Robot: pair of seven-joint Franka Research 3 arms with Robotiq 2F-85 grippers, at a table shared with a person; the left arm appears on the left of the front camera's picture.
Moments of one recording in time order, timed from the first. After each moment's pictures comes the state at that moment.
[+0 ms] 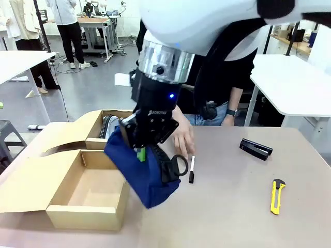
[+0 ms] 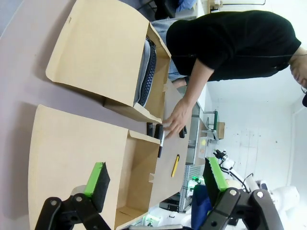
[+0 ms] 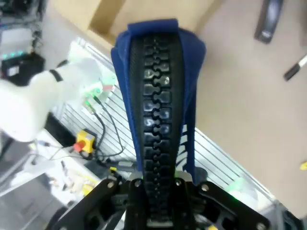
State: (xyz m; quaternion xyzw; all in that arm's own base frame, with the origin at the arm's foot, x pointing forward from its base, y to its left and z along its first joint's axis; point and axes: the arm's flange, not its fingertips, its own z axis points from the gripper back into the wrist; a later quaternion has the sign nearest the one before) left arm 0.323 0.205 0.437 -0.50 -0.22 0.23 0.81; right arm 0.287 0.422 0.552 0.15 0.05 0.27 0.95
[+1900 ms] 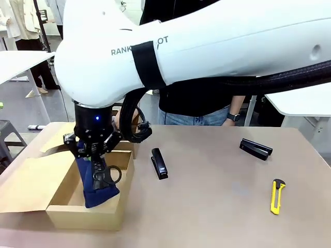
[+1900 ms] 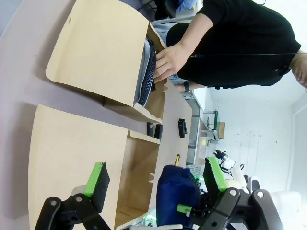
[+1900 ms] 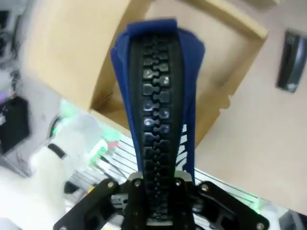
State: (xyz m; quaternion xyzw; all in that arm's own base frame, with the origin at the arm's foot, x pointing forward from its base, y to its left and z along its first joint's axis) left arm 0.323 0.205 0.438 -0.50 -0.22 0.22 0.81; right arm 0.308 0.575 0.488 0.09 0.01 0.19 0.98
